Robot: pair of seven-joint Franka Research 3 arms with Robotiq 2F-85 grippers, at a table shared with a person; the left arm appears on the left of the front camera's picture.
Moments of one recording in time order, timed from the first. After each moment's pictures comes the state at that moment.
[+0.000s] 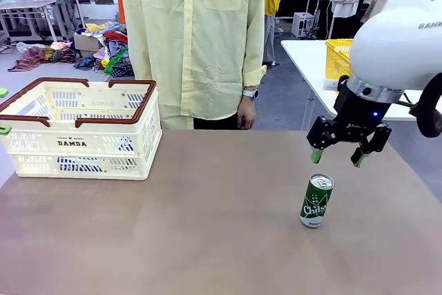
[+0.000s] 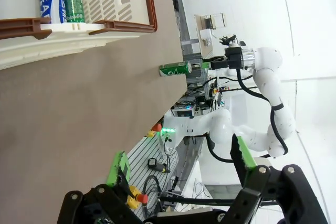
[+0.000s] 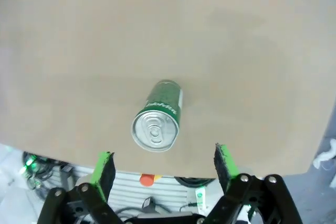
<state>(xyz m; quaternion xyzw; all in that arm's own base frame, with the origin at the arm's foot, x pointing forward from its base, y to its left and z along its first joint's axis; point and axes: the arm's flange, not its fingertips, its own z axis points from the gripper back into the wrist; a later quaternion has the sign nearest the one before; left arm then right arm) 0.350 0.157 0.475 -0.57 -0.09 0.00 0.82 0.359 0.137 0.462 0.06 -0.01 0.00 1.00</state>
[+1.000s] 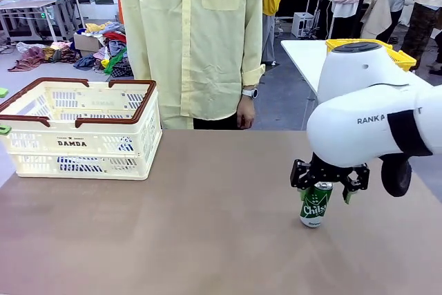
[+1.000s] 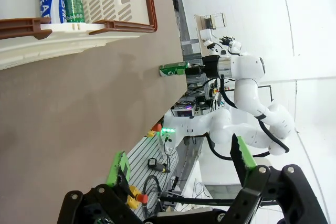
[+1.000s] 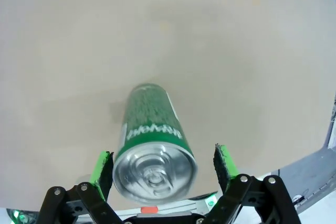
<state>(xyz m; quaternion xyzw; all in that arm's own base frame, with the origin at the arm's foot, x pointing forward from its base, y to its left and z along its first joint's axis) 0.350 0.157 0.475 -0.57 -0.09 0.00 0.82 0.341 0.181 0.373 -0.04 -0.02 -0.09 1.00</state>
